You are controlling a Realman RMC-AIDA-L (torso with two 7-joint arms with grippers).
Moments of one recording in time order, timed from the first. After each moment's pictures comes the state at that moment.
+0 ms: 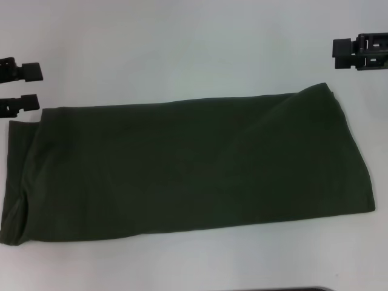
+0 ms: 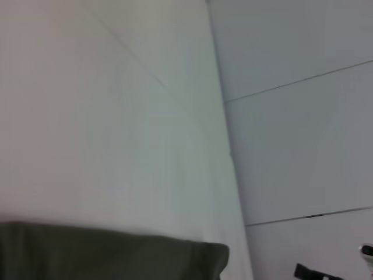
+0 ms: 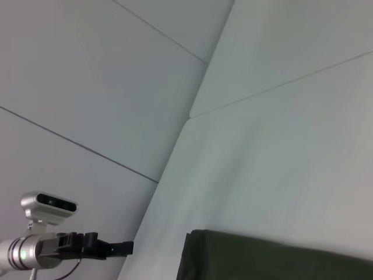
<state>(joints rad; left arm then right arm) -0.51 -1.85 -2.71 -0.64 -0.99 1.87 -2.49 0.61 1.83 -0.45 -0.57 -2.17 -1.83 2.23</state>
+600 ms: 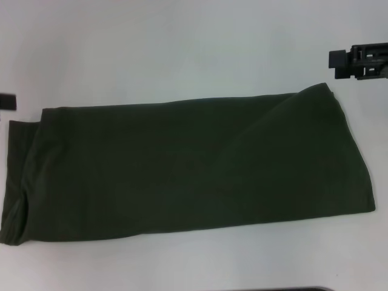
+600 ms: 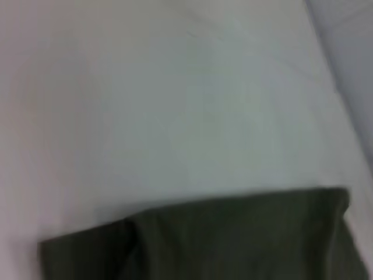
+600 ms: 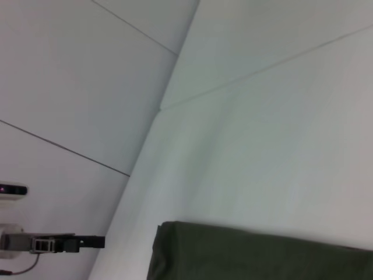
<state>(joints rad) -0.55 -1.79 -2.64 -0.78 -0.78 1.87 -2.39 0.61 1.83 -0.49 -0.57 -2.21 -1.77 2.25</state>
